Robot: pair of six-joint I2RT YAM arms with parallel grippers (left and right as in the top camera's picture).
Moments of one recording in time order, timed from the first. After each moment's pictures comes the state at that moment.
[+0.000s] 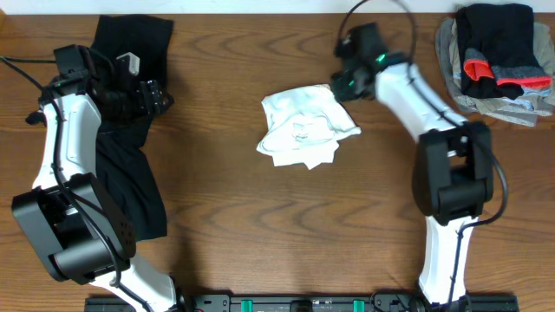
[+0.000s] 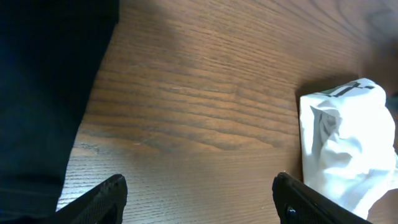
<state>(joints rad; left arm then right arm) 0.32 1.85 1.46 -0.81 0.55 0.06 0.23 2.21 1.80 -0.73 -0.12 0.03</state>
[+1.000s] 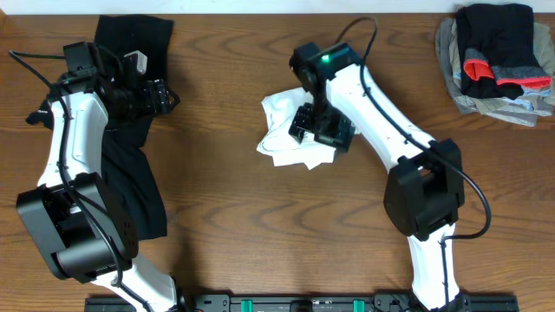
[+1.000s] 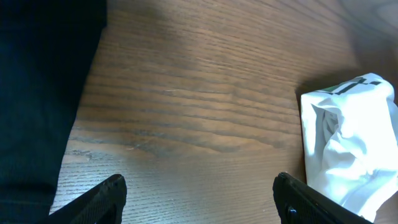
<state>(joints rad) 0.28 1.85 1.46 -0.80 0.52 0.06 0.52 2.20 1.95 -1.43 -0.11 0.97</state>
